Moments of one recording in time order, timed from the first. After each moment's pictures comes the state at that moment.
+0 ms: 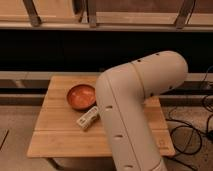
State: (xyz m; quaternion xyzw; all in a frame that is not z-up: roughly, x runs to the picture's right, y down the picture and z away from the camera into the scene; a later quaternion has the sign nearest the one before) arm 0.181 0.184 0.870 -0.30 -0.36 -0.65 0.60
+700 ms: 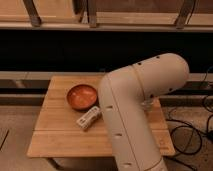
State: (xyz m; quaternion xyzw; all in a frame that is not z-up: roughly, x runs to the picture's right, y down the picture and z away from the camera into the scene) arm 0.248 0.192 0.871 -0.35 -0.32 -0.62 0.63
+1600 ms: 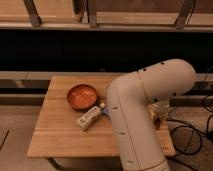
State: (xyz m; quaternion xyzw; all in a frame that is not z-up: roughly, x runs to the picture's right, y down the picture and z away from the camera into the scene) arm 0.325 0.206 0.865 -0.40 -0.28 -0.57 0.66
